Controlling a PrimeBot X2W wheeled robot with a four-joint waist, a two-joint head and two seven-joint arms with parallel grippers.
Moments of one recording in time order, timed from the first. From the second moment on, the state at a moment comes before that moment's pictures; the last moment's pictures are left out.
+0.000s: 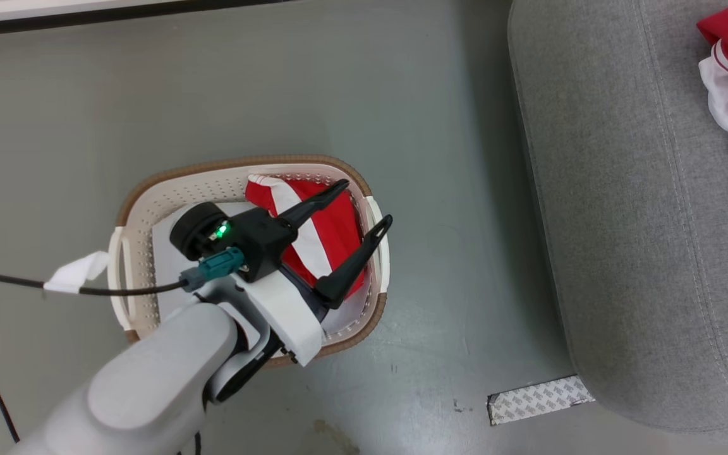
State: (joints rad) left arm -0.80 0.47 -0.93 0.17 -0.59 -0.02 -0.17; right arm -0.92 -0.67 0.21 0.83 0.78 0.13 0.16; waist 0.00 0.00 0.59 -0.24
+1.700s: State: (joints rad) left arm -0.27 0.44 -0.40 0.16 -0.62 0.18 -0.26; right arm -0.45 -0.47 0.22 0.19 0.61 0.13 0.04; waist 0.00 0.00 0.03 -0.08
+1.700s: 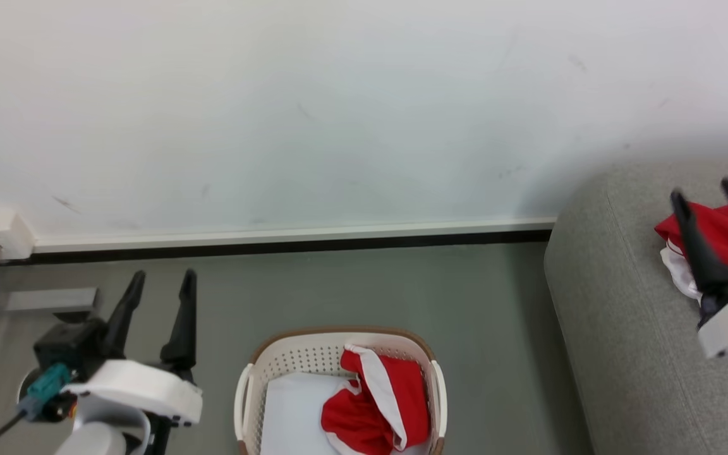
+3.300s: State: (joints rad) left arm -0.06 0.13 0.03 0.24 -0.19 -0.03 -0.26; right arm -0.15 -0.20 0.16 0.27 0.41 0.13 -0.26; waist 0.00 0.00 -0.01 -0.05
